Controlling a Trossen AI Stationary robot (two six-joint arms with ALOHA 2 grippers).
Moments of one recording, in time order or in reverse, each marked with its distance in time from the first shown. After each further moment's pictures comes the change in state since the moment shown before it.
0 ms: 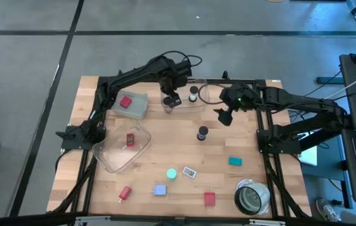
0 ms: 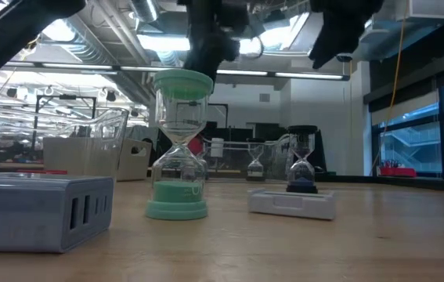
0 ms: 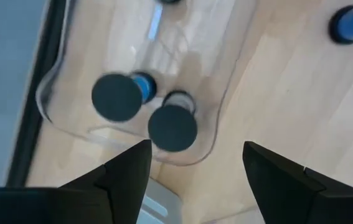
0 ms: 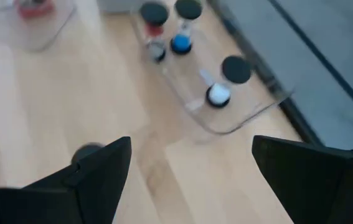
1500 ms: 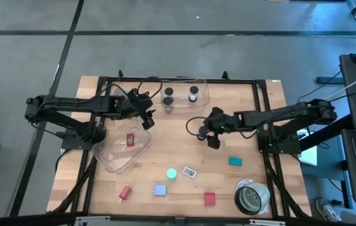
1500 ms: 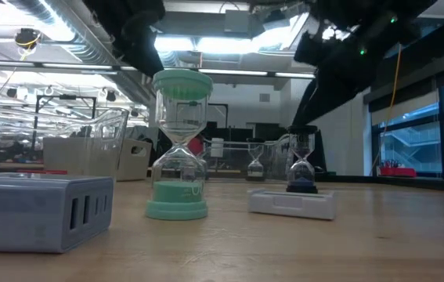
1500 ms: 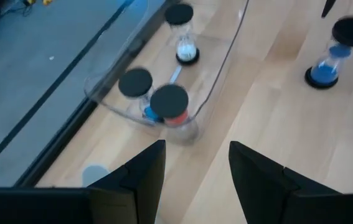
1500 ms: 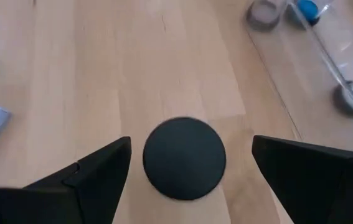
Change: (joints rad) left arm -0.302 -0.948 -1.292 0.931 -0.403 -0.206; right arm 0.182 0.188 -0.399 0.590 -0.068 -0.038
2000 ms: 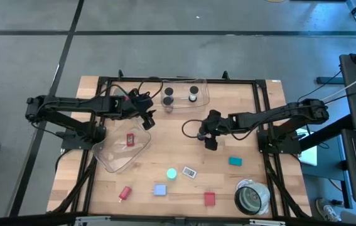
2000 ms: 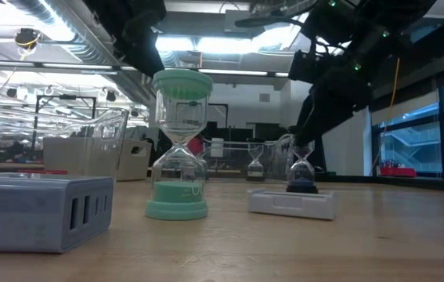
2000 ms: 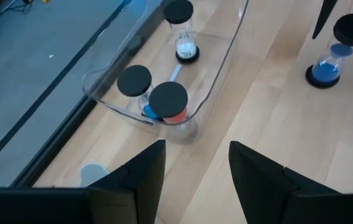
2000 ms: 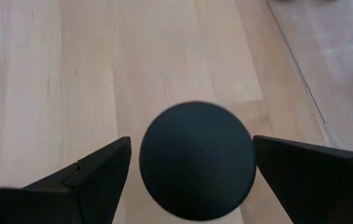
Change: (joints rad) left arm 0.000 0.009 -0.001 0.007 0.001 -0.002; right arm -0.006 0.105 0.000 0.030 -0.016 0.012
